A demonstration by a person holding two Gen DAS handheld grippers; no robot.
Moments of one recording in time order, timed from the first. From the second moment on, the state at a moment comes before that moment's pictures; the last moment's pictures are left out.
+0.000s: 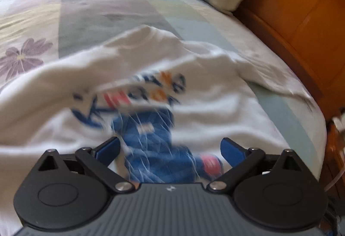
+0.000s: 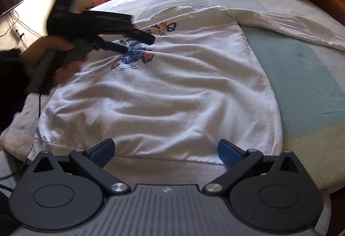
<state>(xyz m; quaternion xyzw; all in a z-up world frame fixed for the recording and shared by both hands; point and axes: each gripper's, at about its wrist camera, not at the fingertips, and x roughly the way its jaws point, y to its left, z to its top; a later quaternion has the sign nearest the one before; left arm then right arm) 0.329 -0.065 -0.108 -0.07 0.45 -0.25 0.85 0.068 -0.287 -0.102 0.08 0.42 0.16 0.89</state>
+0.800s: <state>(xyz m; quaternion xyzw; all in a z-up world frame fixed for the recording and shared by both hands) 0.172 -0.012 -0.112 0.03 0.43 -0.18 0.89 0.282 -0.231 -0.107 -0.05 0.46 0.10 0.88</state>
